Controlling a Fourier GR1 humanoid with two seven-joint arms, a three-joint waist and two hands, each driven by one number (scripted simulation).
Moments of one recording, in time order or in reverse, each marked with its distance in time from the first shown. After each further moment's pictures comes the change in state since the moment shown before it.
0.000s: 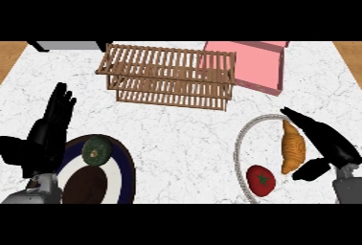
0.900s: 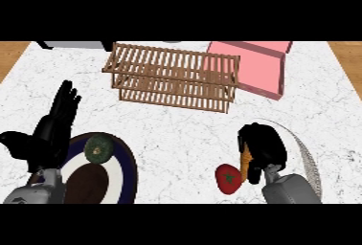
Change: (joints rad) left arm -0.030 -0.015 0.014 0.048 -0.004 -0.038 -0.025; right arm -0.052 0.285 0.280 -0.071 0.397 -0.063 0.443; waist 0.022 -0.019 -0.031
